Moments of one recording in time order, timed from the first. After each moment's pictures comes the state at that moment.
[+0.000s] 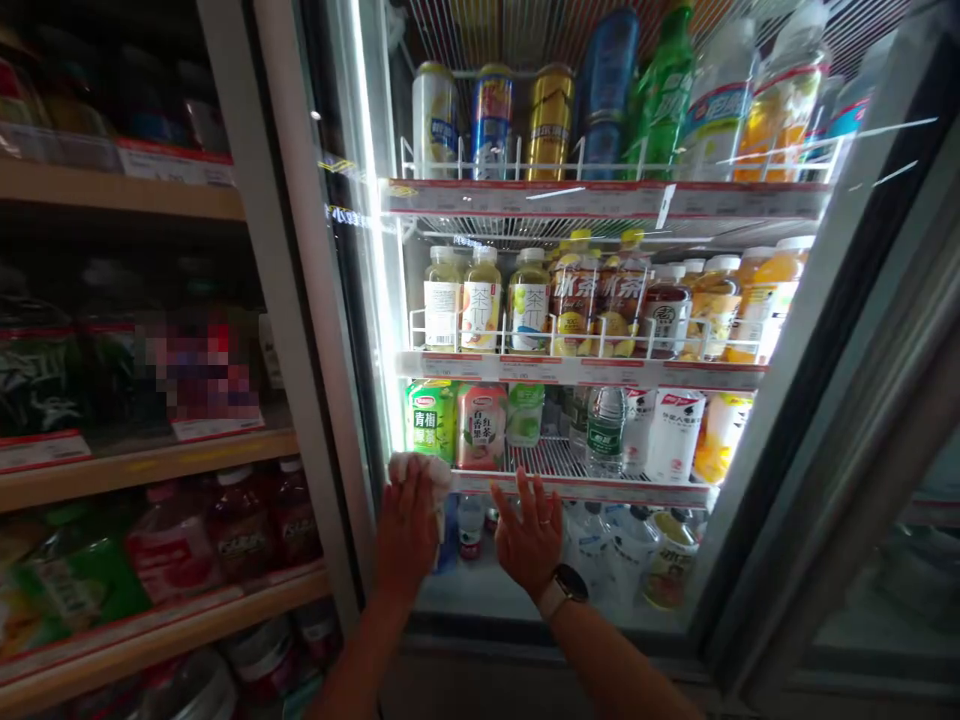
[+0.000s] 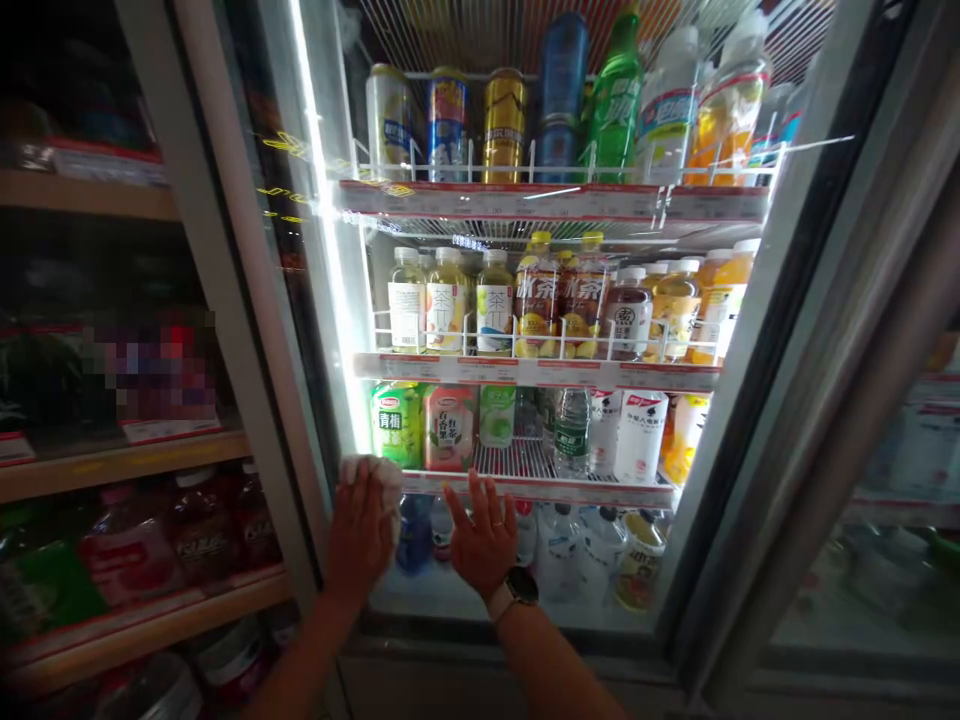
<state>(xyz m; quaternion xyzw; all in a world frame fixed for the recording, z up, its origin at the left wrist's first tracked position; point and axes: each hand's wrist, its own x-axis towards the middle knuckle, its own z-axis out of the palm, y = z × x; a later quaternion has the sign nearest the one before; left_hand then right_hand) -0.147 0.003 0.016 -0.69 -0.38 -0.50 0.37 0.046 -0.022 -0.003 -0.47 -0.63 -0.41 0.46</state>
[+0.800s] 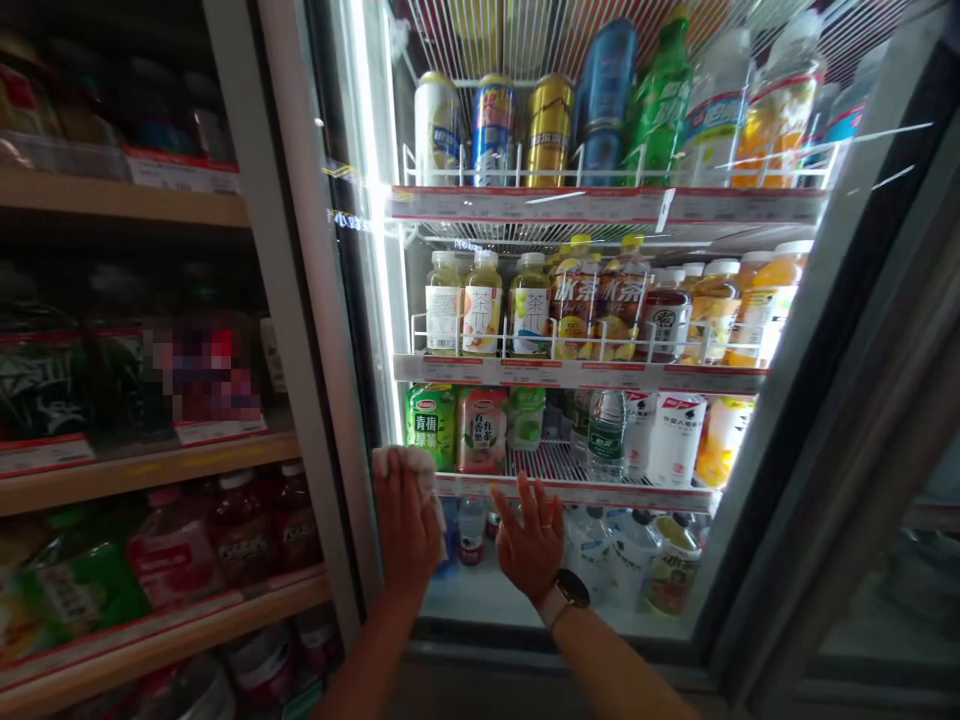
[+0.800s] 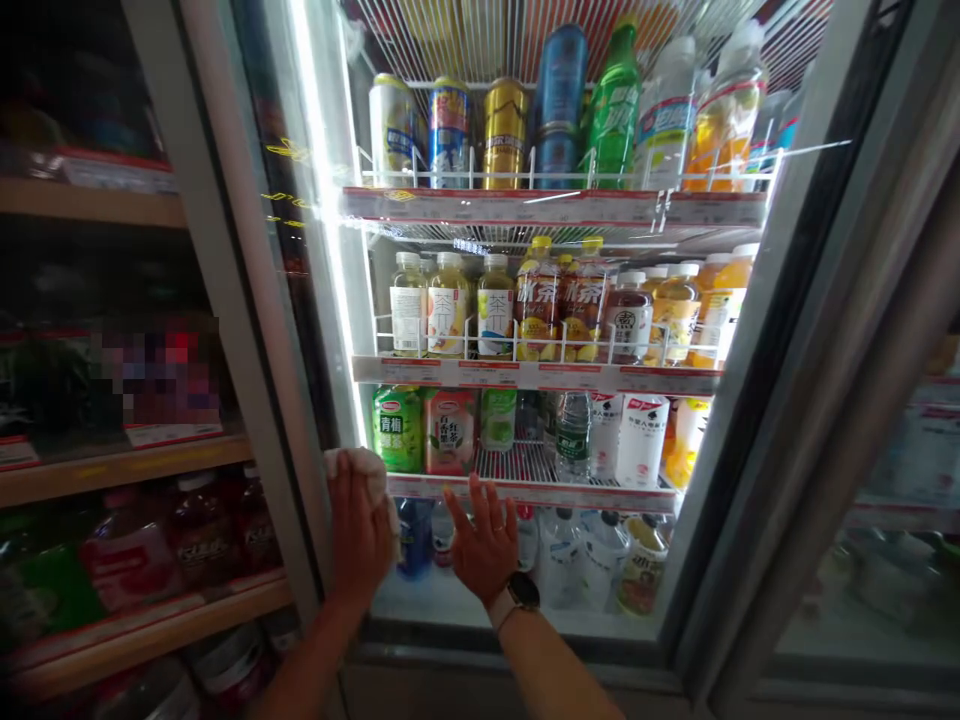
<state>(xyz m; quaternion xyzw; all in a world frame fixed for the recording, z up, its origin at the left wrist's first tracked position) -0.135 0.002 0.028 -0.65 -0.41 -0.59 0.26 0.046 -0.020 -0.005 -0.46 -0.63 -0.42 0.46</state>
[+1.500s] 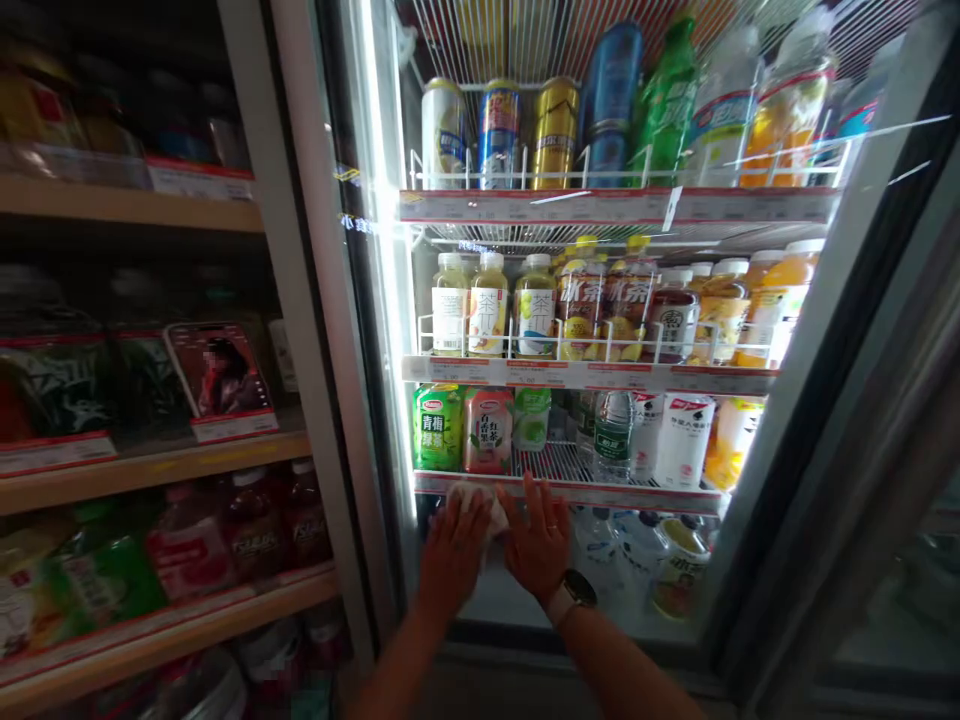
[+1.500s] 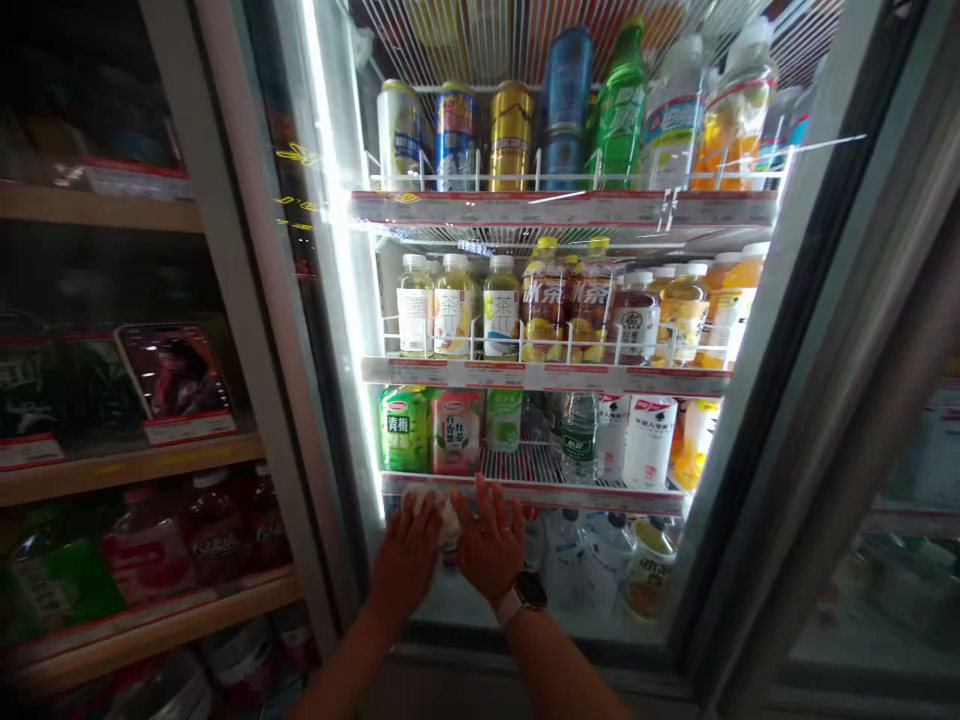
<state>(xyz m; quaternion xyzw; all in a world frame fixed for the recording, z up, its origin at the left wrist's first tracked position) -0.111 -0.007 -0.018 -0.74 -0.32 -0.45 0.38 0.047 -0.021 -0.004 -0.46 -0.63 -0.41 0.47</state>
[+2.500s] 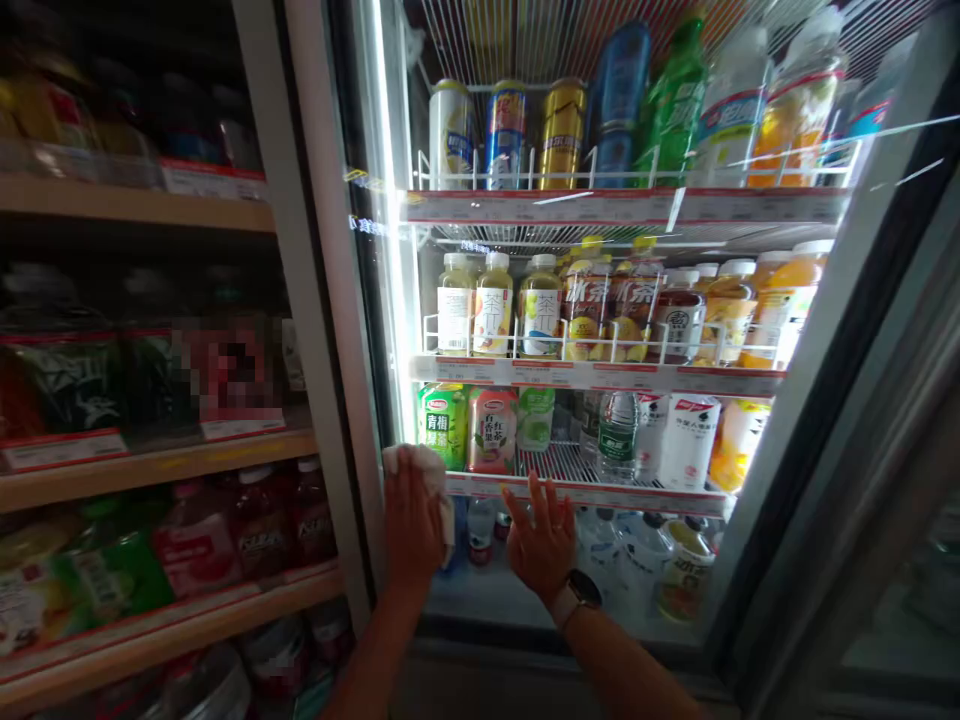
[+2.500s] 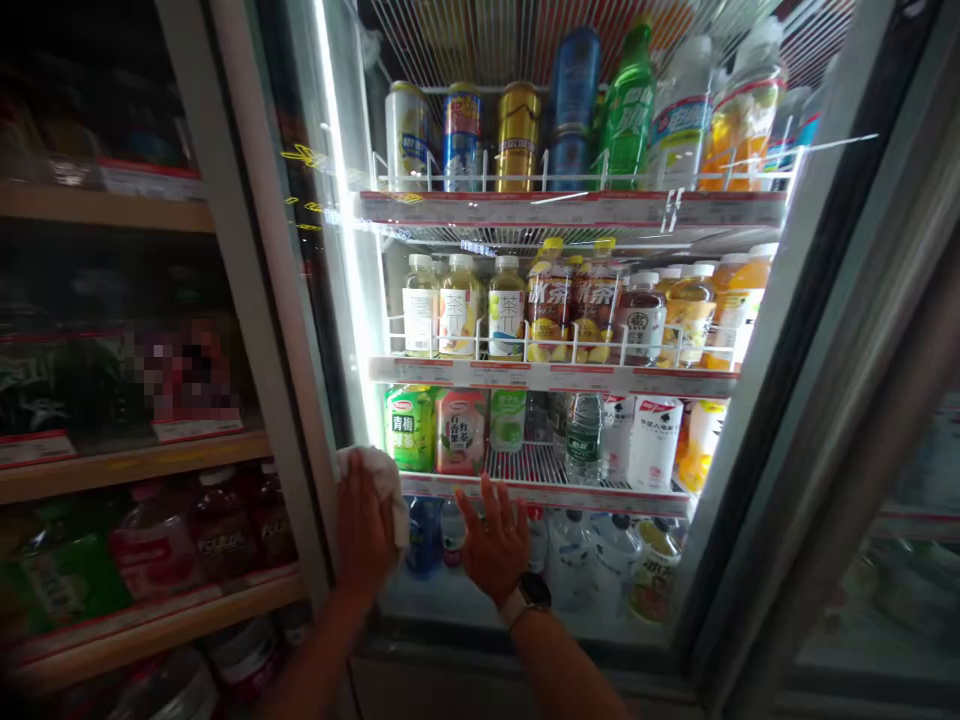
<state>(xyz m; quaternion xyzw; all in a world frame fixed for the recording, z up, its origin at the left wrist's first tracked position) -0.148 0.007 0.024 -0.66 -0.42 -0.56 0.28 0.045 -0.022 -0.002 -0.46 -0.63 -0.41 0.47</state>
